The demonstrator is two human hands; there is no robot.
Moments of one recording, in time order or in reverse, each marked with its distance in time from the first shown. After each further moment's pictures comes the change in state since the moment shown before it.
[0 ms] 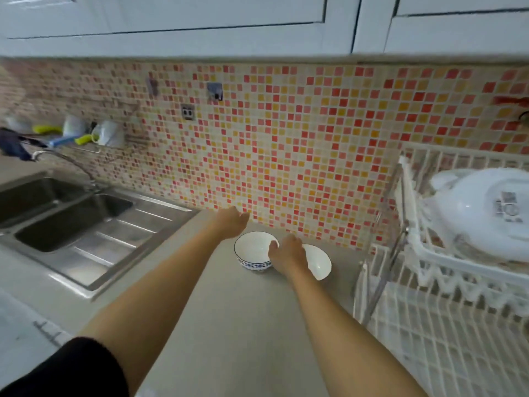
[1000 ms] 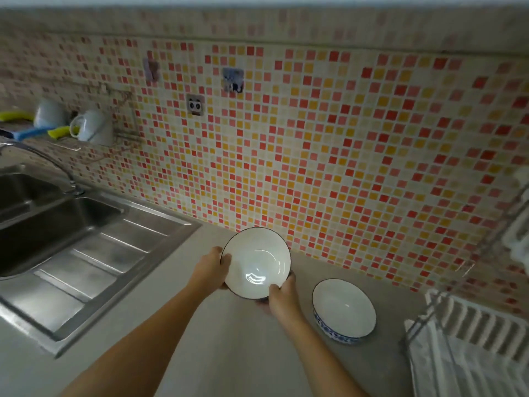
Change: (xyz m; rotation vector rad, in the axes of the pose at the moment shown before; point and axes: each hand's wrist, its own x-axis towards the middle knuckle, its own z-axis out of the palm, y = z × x) left_hand 0.129 -0.131 0.074 -0.543 0.060 -0.124; right_hand 0.097 -0.018 0.123 0.786 -0.083 0.092
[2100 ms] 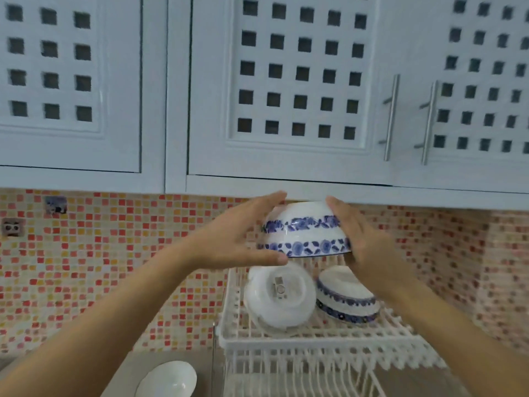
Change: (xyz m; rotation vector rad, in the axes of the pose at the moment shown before) left_hand -0.342 0.402 0.003 0.174 -0.244 1.450; right_hand -0.344 -0.273 -0.415 -1.453 0.757 -1.142
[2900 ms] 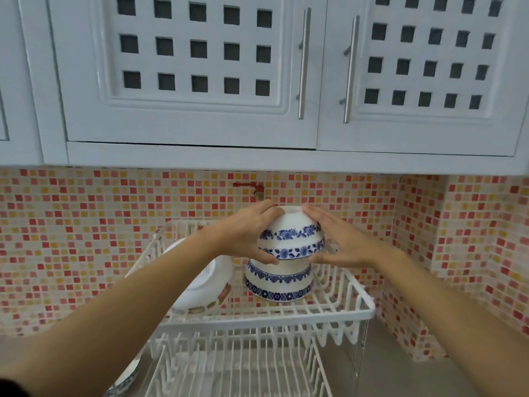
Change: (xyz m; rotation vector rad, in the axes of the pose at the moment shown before) left_hand 0.144 0.027 0.156 0.467 -0.184 0.060; right_hand -0.057 0.202 0.046 0.153 -0.610 -0.027
